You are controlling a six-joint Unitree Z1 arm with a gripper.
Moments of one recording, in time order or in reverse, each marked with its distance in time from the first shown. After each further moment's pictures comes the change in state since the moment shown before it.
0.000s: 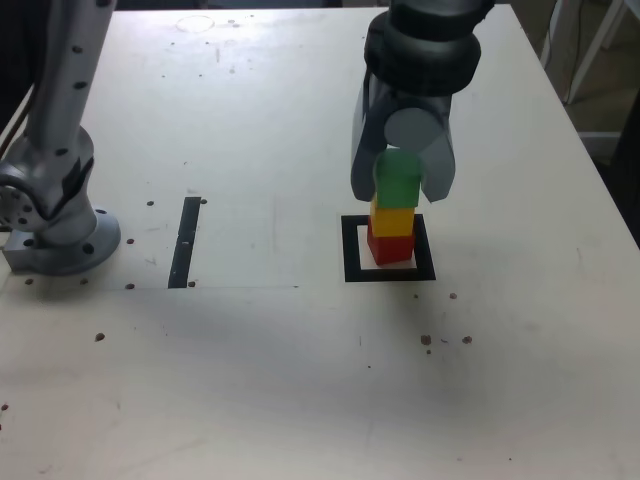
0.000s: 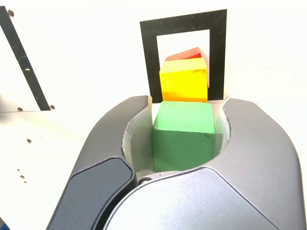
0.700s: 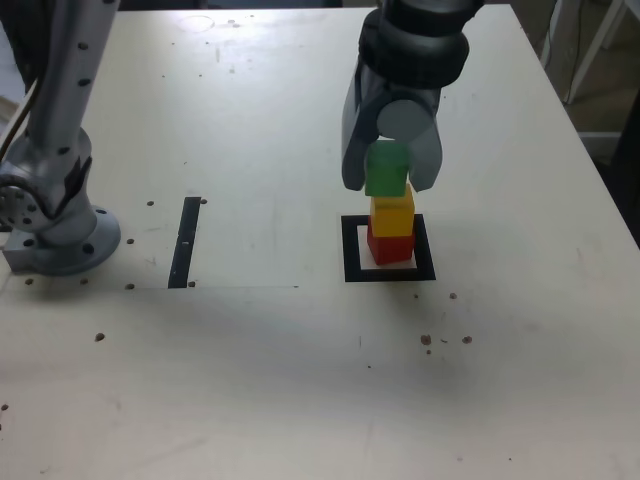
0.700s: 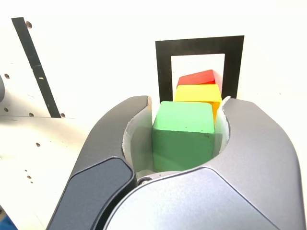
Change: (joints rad) arm 0.068 0.000 0.038 0.002 -0.002 0.026
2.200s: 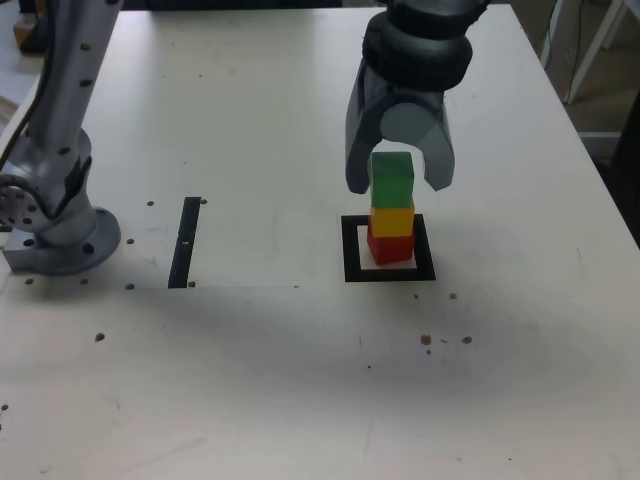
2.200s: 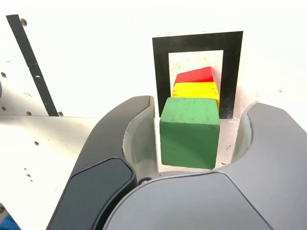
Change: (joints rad) arm 0.003 0.007 -0.005 -0.002 -0.014 0.010
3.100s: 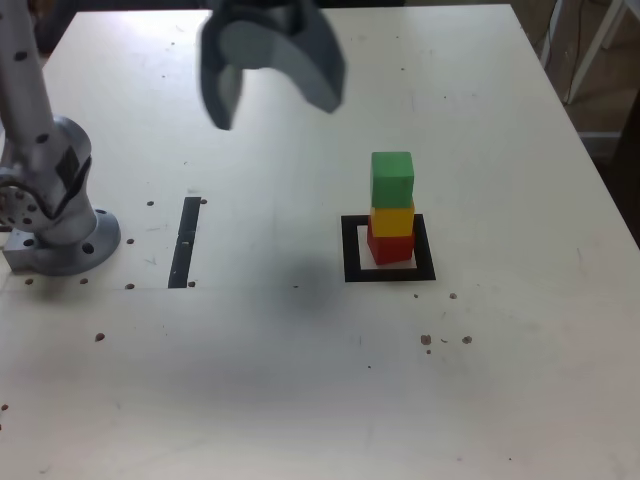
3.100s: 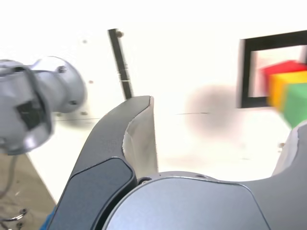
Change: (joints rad) arm 0.000 -0.450 0.385 0.030 0.032 0.065
